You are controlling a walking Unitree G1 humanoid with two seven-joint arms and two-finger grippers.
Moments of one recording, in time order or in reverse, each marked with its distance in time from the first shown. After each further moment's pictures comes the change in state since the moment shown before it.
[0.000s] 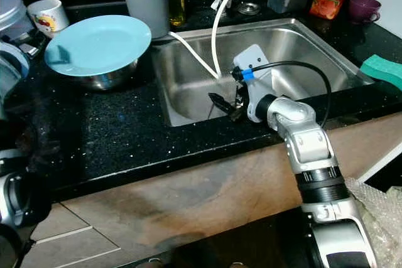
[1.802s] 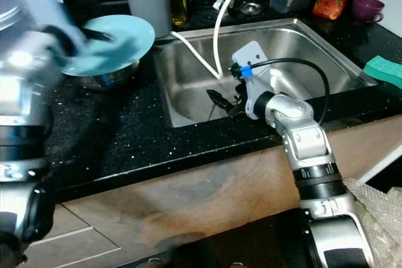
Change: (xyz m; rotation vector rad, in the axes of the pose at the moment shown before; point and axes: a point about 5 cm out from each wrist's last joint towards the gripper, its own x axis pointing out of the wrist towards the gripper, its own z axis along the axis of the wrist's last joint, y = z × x) left arm -0.056 -0.133 -0.017 0.607 -0.318 -0.832; right arm 0.003 -0.002 0.006 -0.004 -0.025 -0.004
